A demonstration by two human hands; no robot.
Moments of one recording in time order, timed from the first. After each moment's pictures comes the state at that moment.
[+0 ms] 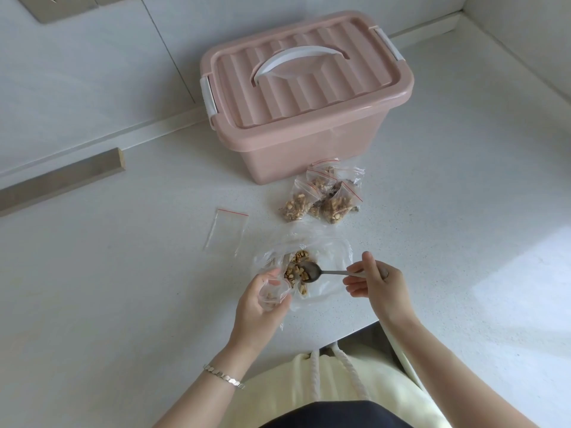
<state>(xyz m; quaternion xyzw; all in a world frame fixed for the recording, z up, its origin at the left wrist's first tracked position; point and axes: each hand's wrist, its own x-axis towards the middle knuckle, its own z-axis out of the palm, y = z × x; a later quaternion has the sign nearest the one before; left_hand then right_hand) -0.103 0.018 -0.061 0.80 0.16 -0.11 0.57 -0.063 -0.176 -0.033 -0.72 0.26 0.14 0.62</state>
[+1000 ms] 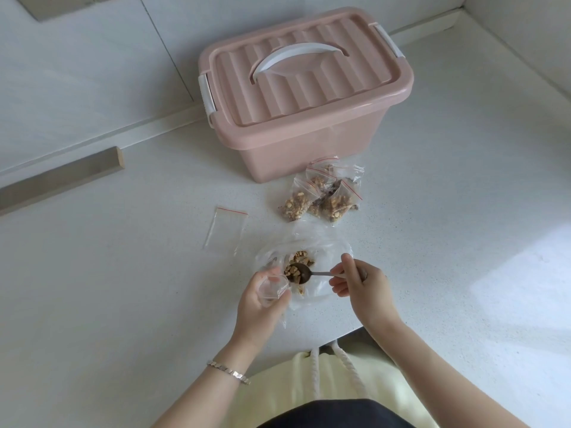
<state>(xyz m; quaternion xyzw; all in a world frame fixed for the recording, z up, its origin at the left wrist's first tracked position) -0.100 0.014 -0.063 0.74 0.22 -0.11 0.63 -0.068 -0.158 -0.035 -0.78 0.19 0.15 0.58</state>
